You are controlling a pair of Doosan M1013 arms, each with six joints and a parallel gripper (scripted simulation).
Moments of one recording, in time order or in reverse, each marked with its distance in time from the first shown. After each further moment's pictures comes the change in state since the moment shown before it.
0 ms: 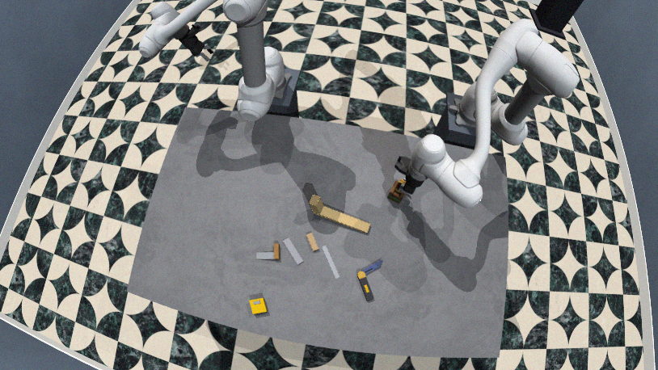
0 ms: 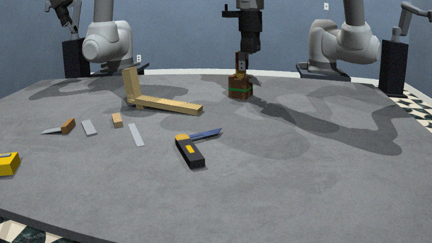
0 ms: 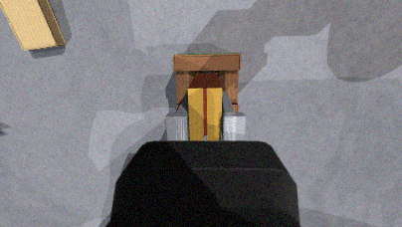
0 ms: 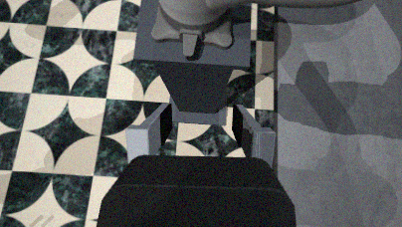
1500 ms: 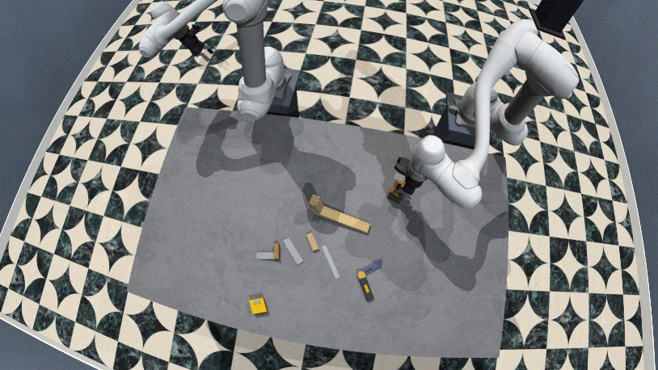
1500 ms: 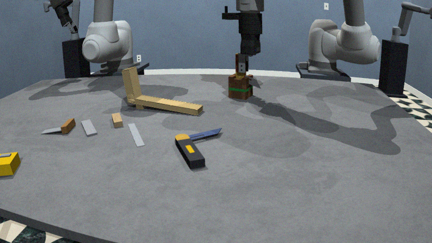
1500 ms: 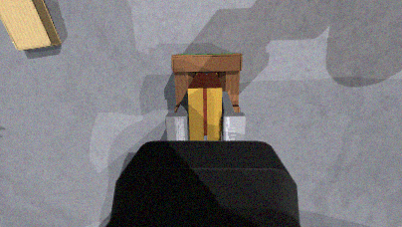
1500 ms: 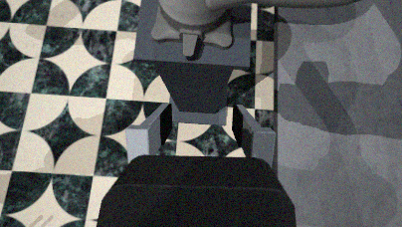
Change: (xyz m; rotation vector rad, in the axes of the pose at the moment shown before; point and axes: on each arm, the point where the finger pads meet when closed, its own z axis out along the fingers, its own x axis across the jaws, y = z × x) left arm 0.000 0.000 0.007 0.000 0.000 0.000; right arm 0.000 0.000 0.000 0.000 0.000 0.000
